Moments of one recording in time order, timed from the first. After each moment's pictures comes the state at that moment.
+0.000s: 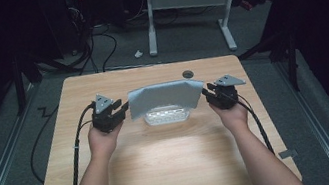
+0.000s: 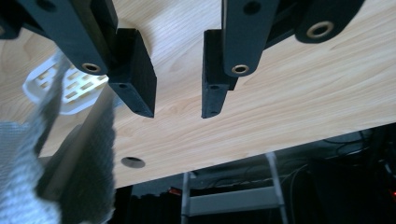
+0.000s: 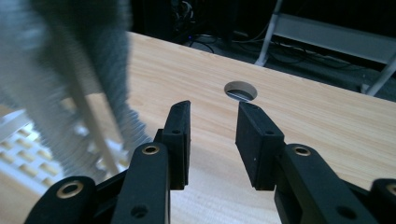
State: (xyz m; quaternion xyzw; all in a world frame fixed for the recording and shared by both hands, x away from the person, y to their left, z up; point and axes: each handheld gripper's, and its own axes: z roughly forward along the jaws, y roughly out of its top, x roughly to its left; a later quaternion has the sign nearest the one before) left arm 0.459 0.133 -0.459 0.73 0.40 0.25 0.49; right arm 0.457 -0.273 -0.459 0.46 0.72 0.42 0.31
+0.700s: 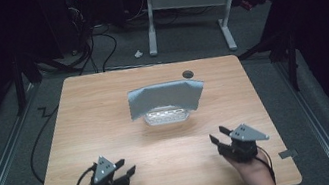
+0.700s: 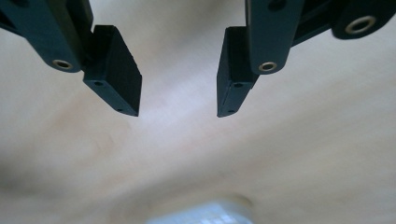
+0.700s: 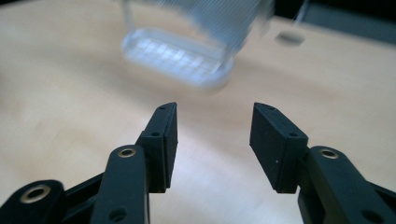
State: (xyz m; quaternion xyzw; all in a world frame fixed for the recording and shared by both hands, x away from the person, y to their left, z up) left arm 0.291 0.141 -0.519 0.81 0.37 0.14 0.43; right arm 0.289 -0.260 -0.486 0.44 0.74 0.42 0.28
